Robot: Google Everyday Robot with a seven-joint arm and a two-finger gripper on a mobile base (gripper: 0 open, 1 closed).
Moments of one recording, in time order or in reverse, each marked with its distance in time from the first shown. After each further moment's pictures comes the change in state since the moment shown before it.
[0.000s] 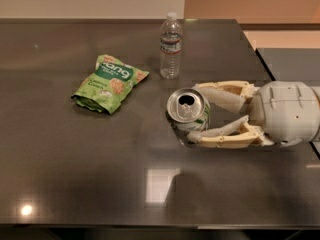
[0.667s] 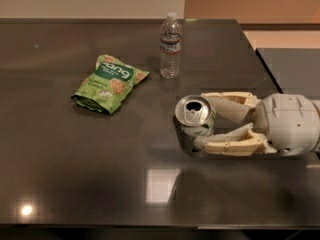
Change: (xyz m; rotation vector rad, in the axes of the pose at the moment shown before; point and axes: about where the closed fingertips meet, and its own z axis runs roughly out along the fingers) arm 0.018 0.005 -0.010 0.023 -0.043 0.122
